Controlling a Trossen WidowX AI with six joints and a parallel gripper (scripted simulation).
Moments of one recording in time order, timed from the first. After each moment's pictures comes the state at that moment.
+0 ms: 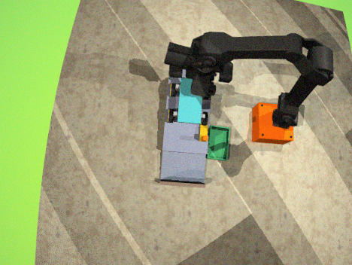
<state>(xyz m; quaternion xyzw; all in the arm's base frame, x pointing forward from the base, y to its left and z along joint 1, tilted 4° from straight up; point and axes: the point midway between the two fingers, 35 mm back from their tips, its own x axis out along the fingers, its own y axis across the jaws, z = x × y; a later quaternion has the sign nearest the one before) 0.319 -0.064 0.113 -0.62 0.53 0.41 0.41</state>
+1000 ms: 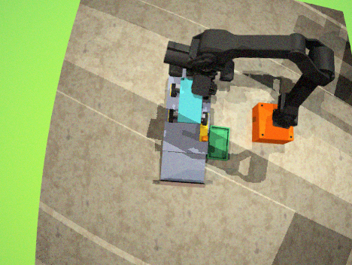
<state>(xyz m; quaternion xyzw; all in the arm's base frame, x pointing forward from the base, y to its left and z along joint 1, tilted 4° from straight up) 0.317 -0.059 0.129 -0.62 0.53 0.41 0.40</state>
